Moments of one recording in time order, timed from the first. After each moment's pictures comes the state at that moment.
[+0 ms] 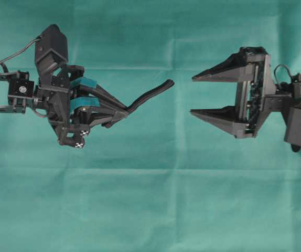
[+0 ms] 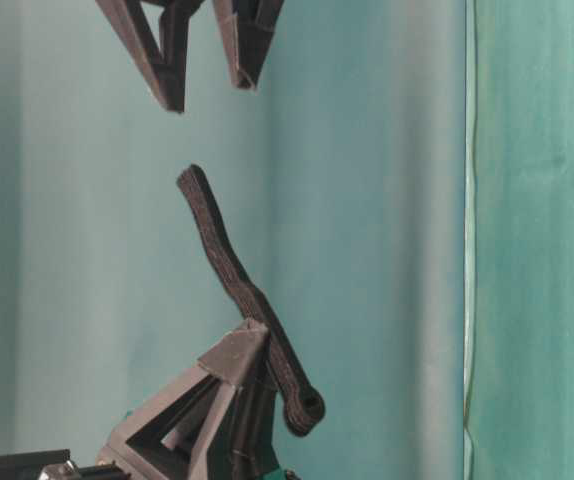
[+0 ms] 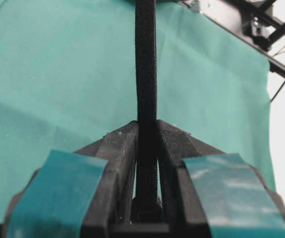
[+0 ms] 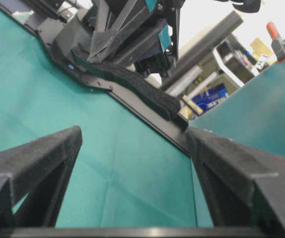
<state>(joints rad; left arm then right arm) -0.01 -0.34 0.80 -0.03 -0.19 -0.50 -0.09 -0.42 1.04 -0.17 -0.66 -0.43</state>
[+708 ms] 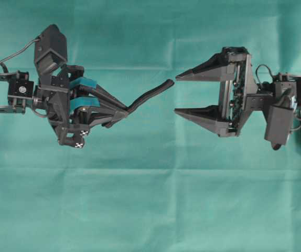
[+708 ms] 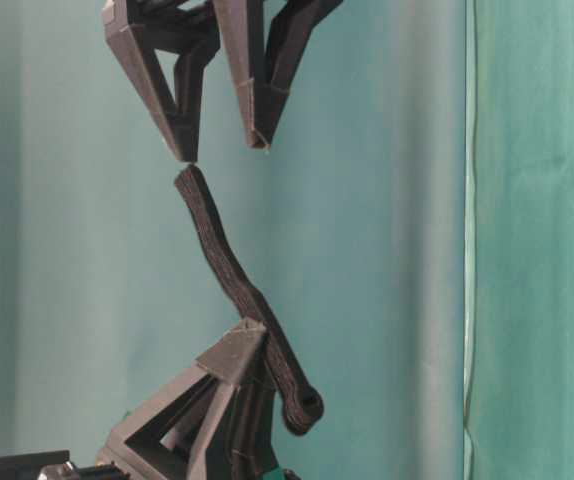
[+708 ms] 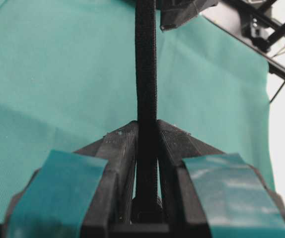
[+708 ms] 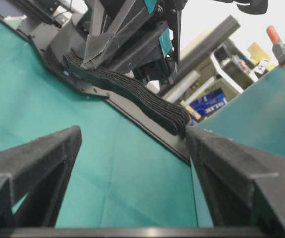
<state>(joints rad) -0.01 -0.34 0.80 -0.03 -0.20 -0.50 -0.10 -0.29 0.98 -0.17 -0.76 -0.44</state>
